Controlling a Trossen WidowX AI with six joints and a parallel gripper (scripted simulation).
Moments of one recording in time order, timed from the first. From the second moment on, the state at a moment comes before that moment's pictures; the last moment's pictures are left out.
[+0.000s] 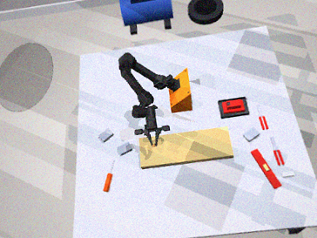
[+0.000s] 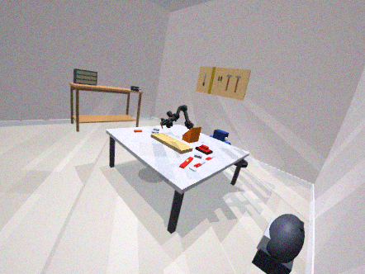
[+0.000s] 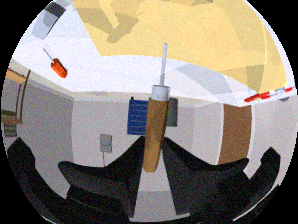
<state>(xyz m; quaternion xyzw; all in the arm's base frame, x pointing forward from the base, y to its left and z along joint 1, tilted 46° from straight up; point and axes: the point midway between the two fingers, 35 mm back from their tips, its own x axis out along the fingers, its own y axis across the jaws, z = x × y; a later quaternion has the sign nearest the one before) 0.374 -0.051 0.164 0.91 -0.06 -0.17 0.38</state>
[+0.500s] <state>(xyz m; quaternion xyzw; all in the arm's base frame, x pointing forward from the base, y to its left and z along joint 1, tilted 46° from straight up) 0.377 -0.057 0.160 0.91 -0.06 -0.17 0.38</state>
